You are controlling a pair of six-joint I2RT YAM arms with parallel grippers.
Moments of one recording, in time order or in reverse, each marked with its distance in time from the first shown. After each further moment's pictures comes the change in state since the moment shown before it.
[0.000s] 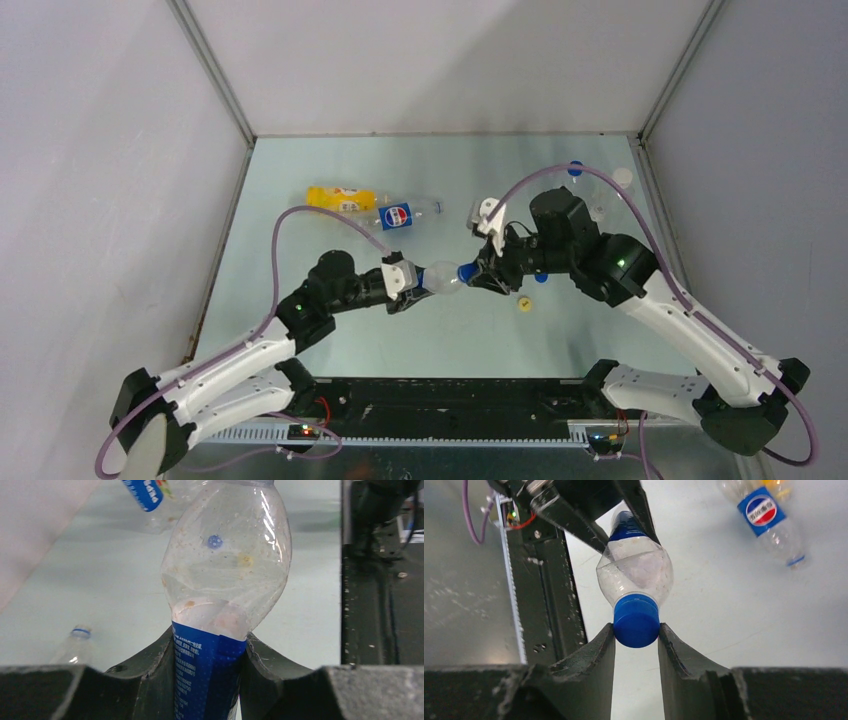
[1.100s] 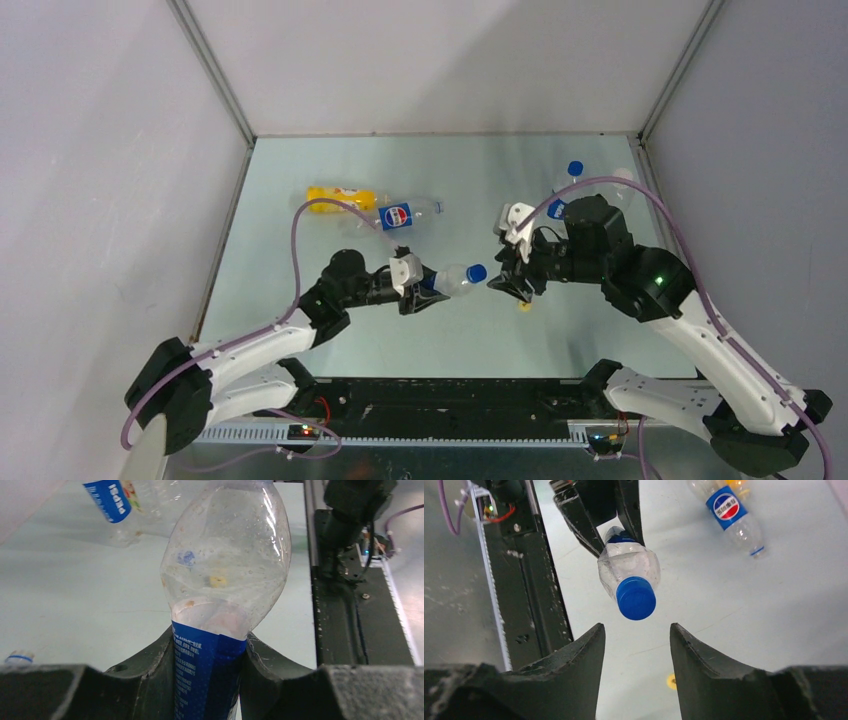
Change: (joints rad) left arm 0.009 0.167 -0.094 0.357 0.058 -0.145; right arm -0.048 -0.108 0.011 -0.071 0.088 0.042
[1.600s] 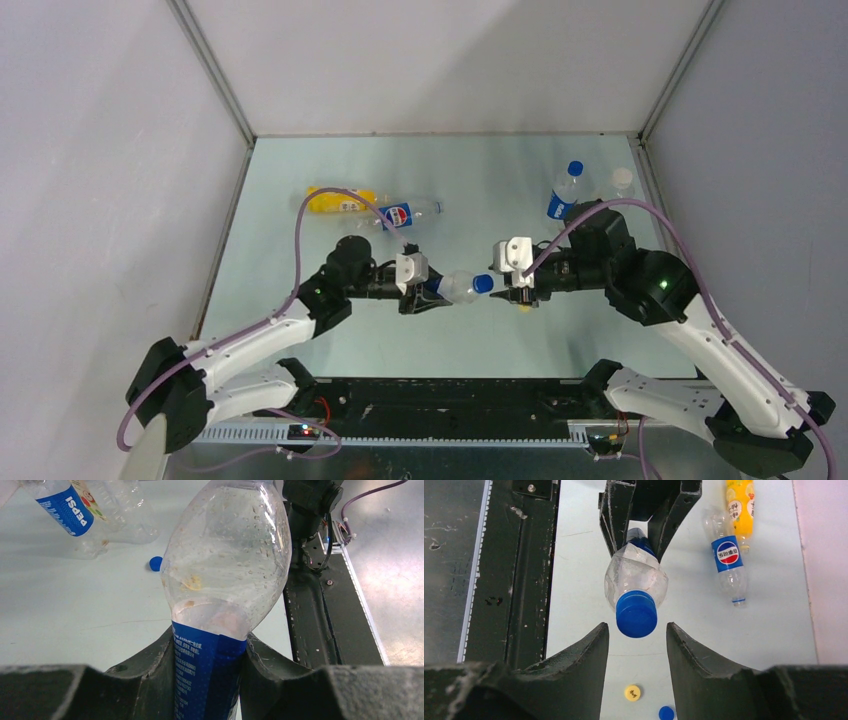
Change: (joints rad) left arm 0.000 0.012 0.141 -0.229 0.159 0.067; right arm 0.016 -0.032 0.000 -0.059 -0.152 -0.402
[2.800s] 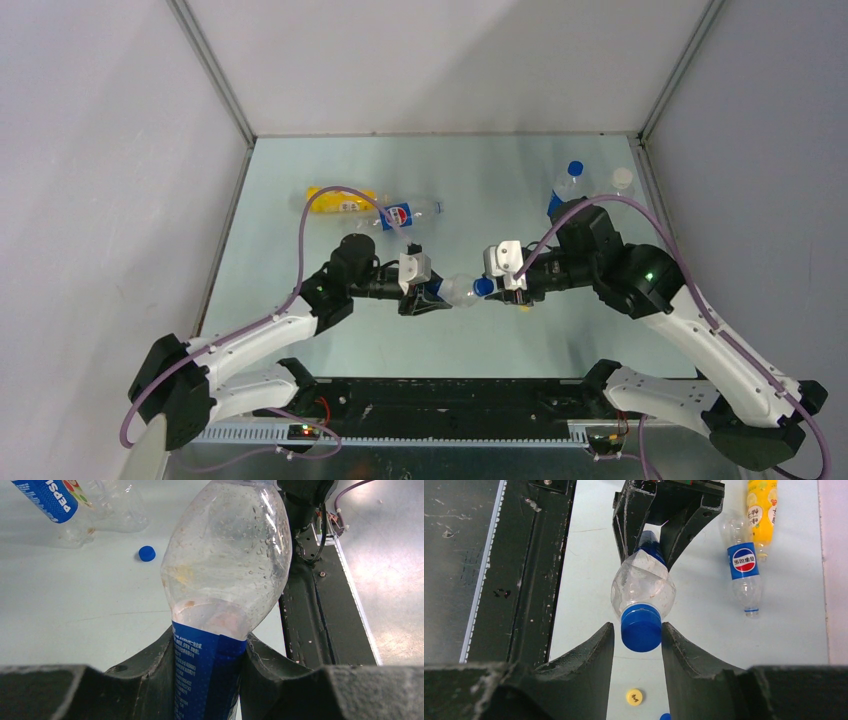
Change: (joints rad) left arm 0.002 0.024 0.019 -0.060 0.032 0.011; right arm 0.011 0.054 0.000 -0.021 -0.056 -0.068
